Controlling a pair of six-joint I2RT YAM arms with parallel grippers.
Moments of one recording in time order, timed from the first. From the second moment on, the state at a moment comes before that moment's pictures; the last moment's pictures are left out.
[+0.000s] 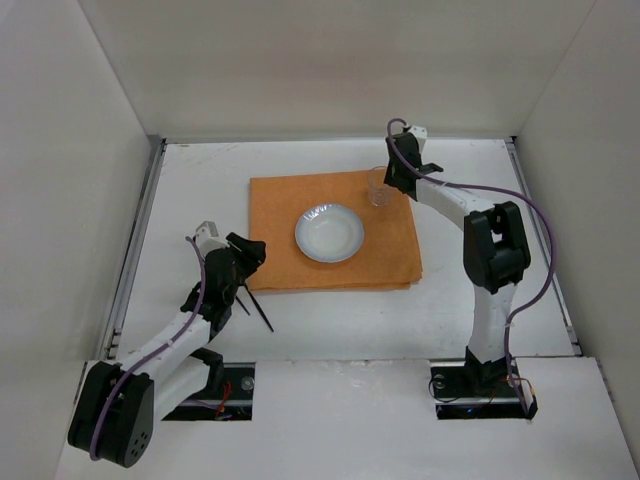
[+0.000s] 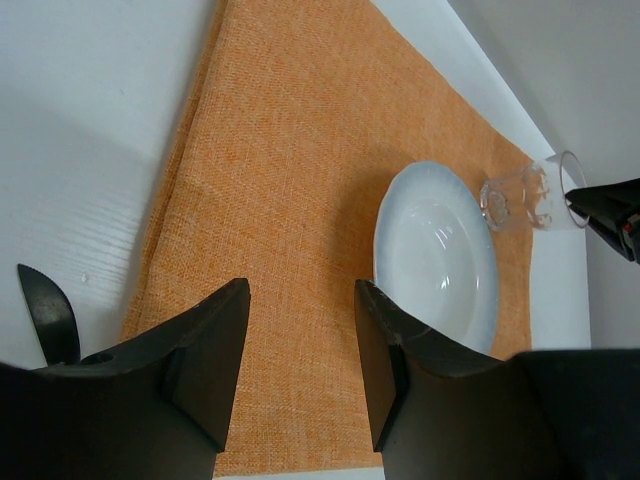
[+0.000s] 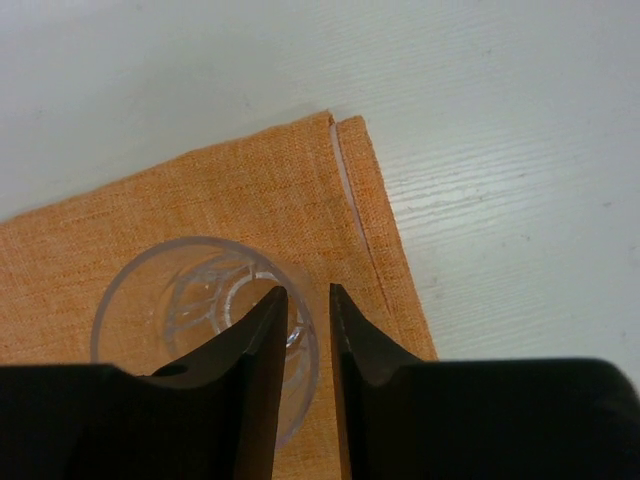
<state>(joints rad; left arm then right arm) -0.34 0.93 0.24 0.33 -0.22 -0.88 0.36 2.04 1.59 -0.25 0.41 0.43</state>
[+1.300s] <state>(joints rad) -0.79 0.94 0.43 -0.56 -0.65 -1.05 0.58 1.12 0.65 0.06 0.29 0.61</state>
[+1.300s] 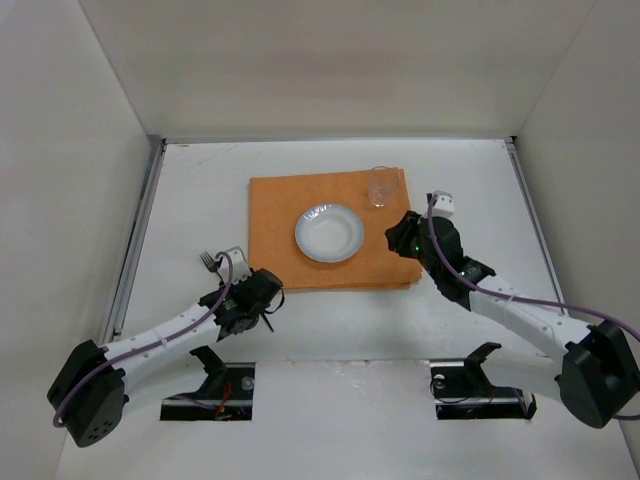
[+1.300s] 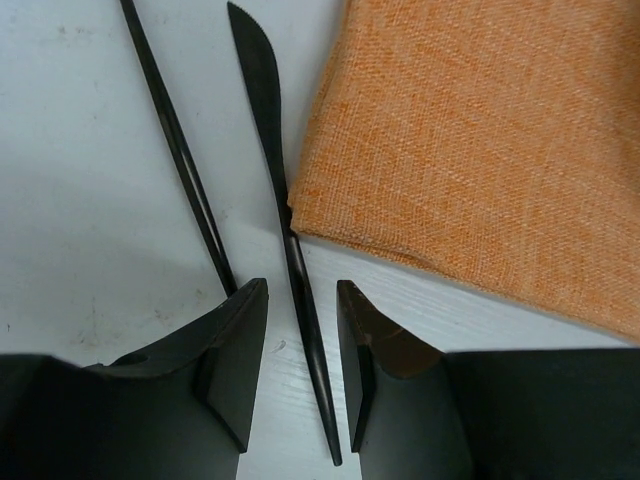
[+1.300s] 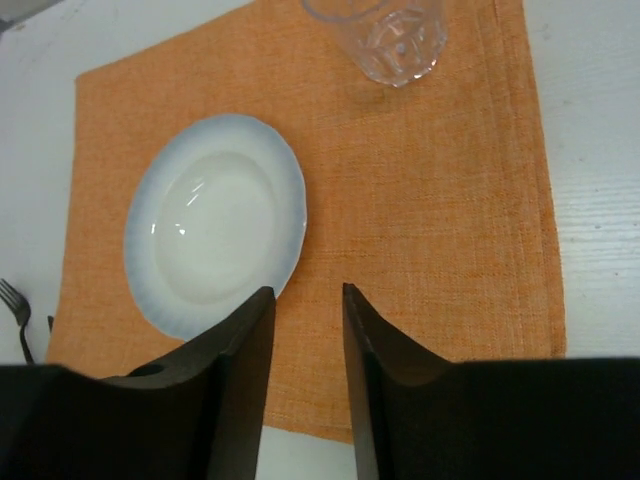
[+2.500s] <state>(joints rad) -0.82 1.02 0.43 -0.57 -0.67 -1.21 0.59 1.10 0.56 0.17 0.22 0.64</state>
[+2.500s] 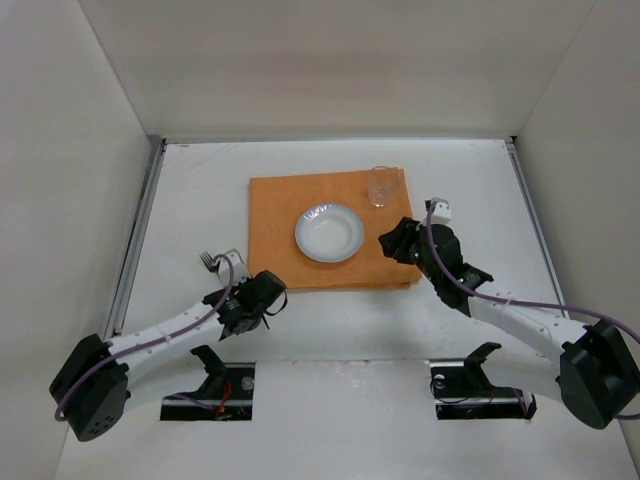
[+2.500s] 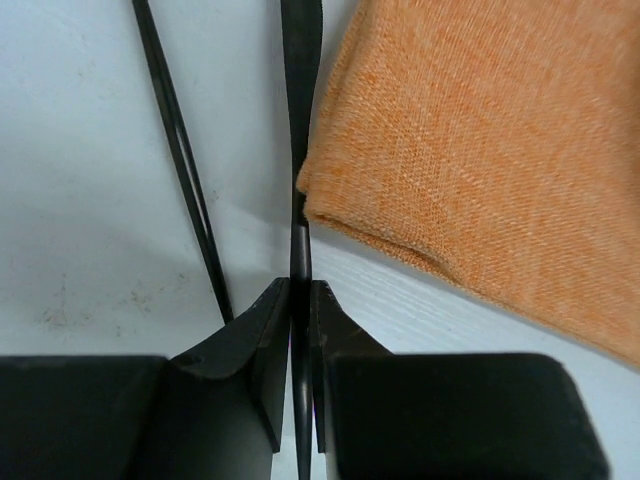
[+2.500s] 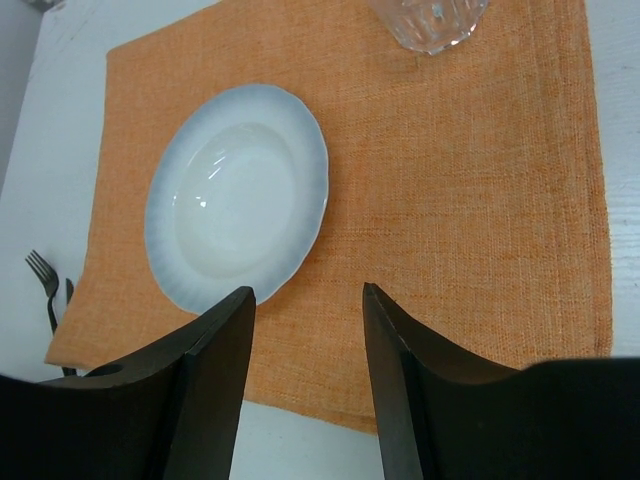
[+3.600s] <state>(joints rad) -1.02 1.65 1.20 -0.21 -0.58 -0.86 0.41 0.94 0.44 0.19 0.31 0.72</state>
